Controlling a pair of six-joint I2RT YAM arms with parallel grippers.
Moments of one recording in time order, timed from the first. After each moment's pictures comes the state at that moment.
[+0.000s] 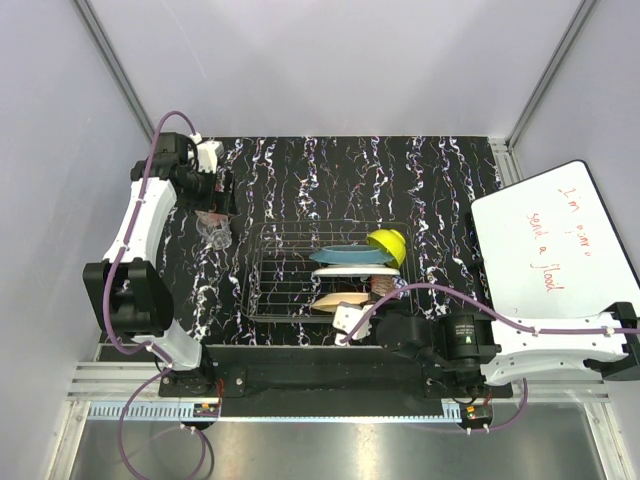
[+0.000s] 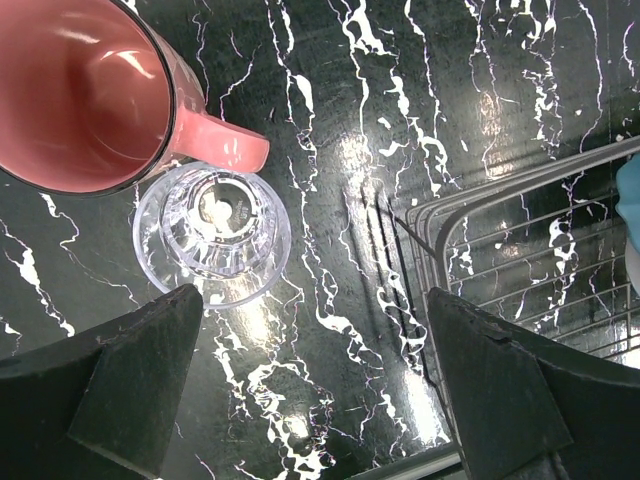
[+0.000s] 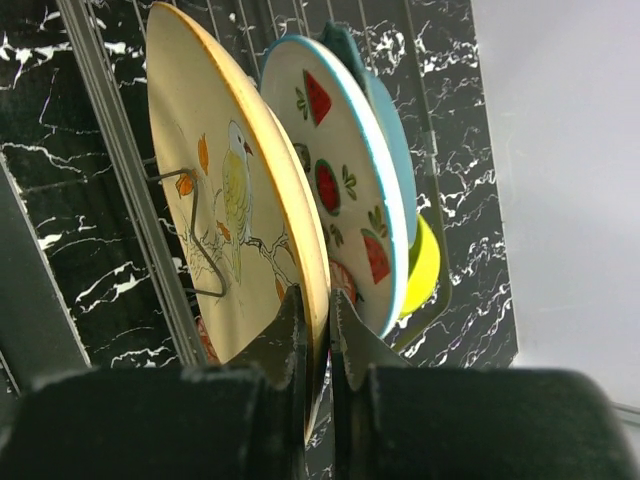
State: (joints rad) left arm 0.05 1.61 1.50 -0.92 0.32 0.19; right arm 1.54 0.89 0.80 -0.54 0.72 -0.42
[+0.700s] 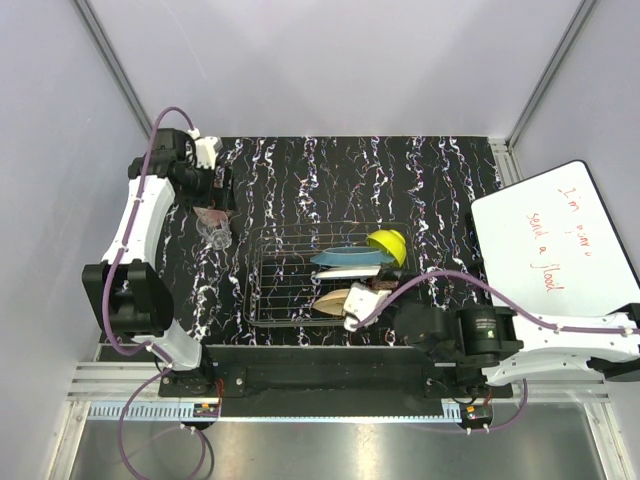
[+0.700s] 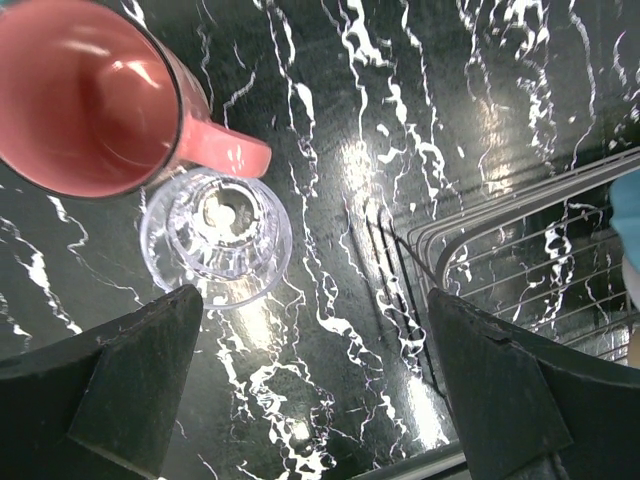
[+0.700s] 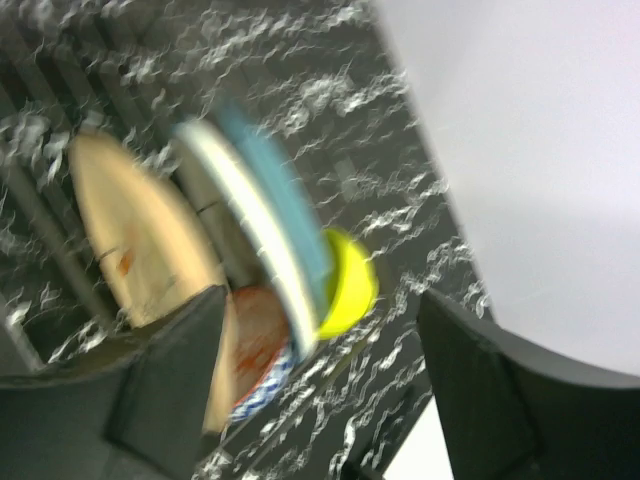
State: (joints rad) left arm 0.05 1.61 1.53 -0.94 0.32 0.19; right arm 1.54 0.85 0.89 -0.54 0.80 -0.42
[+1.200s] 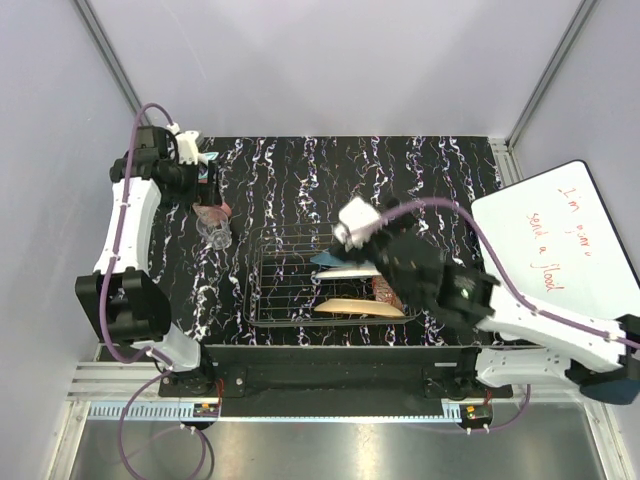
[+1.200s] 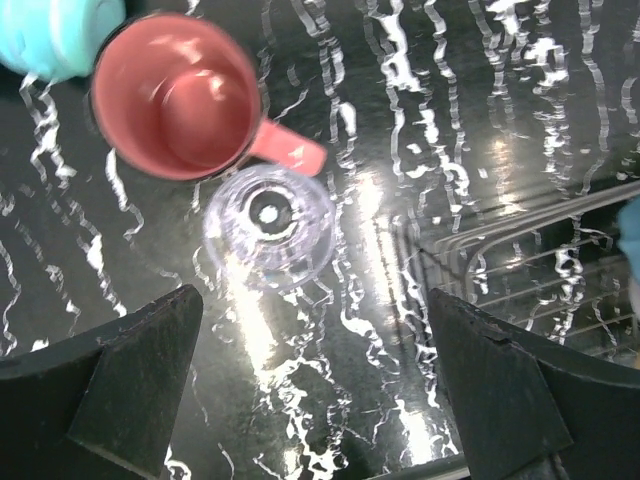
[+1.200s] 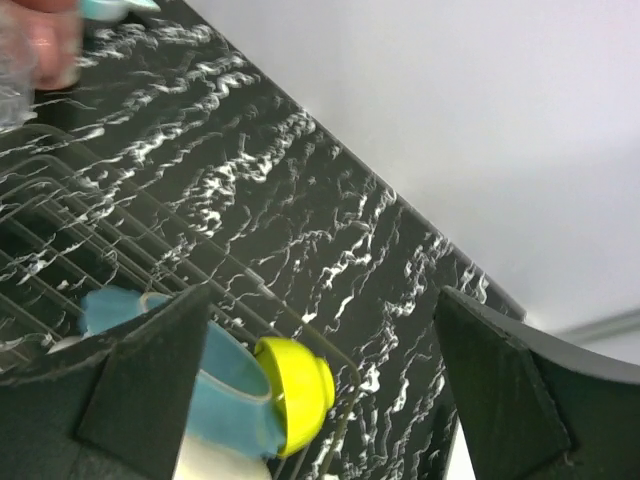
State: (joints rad) left arm 0.12 1.57 1.57 -0.95 0.31 0.19; right arm 1.26 1.05 1.13 -0.22 0.74 -0.43
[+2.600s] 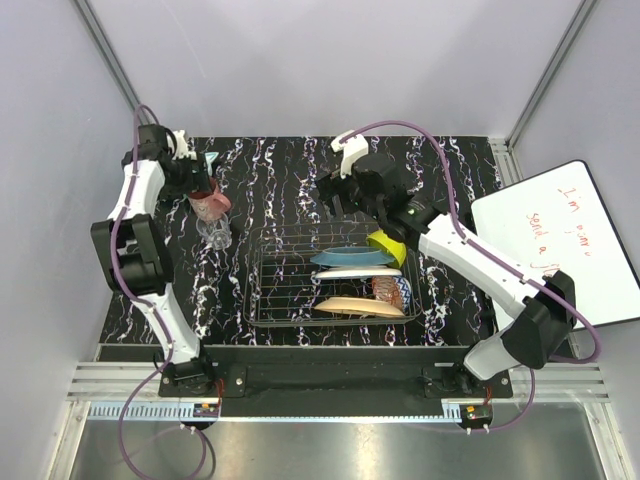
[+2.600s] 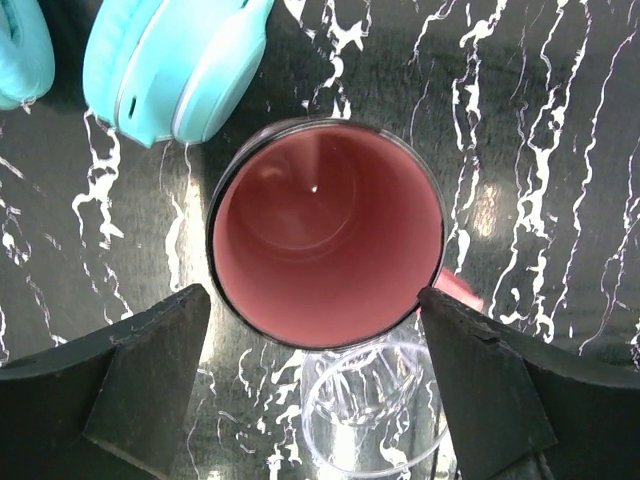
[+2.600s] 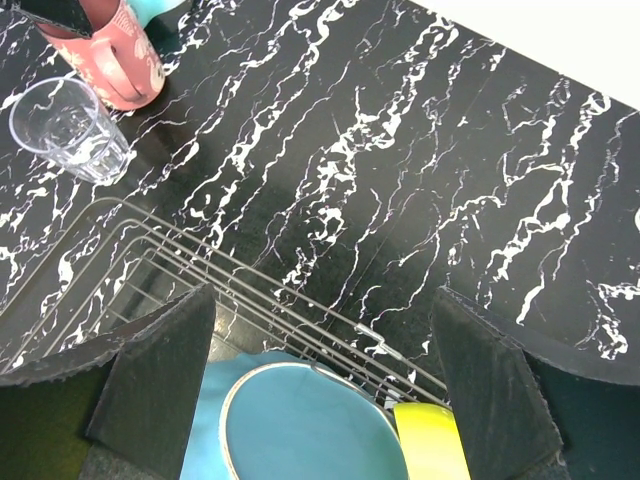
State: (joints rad) left arm 0.20 1.95 1.71 -0.76 0.23 0.01; right arm 0.75 1.50 1.40 -0.29 0.18 0.08
